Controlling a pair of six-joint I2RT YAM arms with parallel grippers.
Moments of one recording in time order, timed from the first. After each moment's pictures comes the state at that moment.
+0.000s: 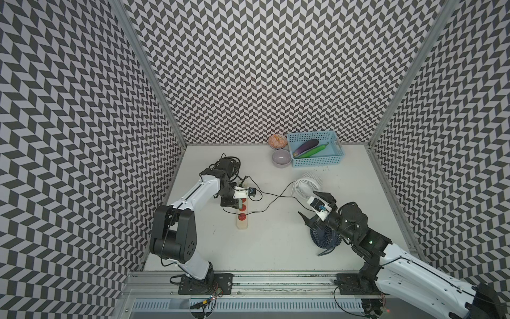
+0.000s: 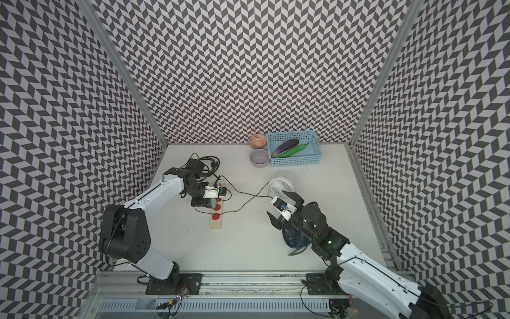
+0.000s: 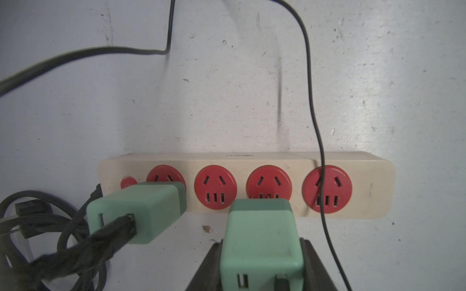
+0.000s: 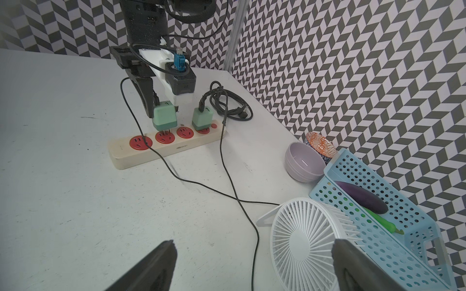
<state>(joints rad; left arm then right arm) -0.22 1.62 1.20 -0.94 0.19 1.33 0.73 0.77 0.42 0.11 0.00 -0.38</state>
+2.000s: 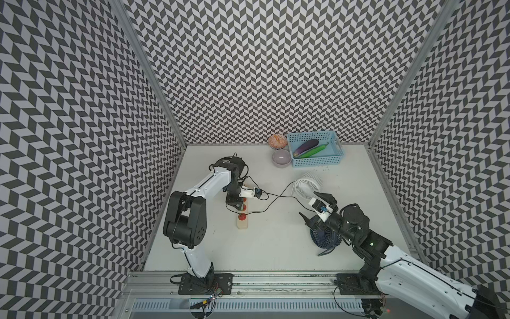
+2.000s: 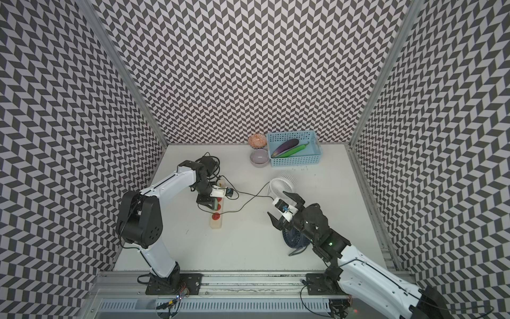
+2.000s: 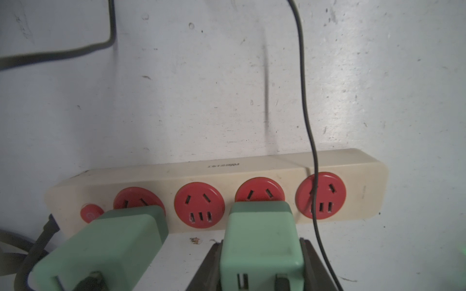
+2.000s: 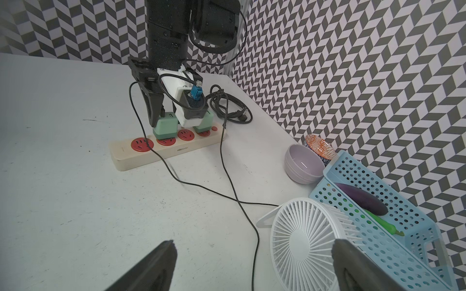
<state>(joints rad) -0.31 1.79 1.36 -1.09 0.09 1.29 0.72 0.75 0.39 0.14 -0.01 -0.38</state>
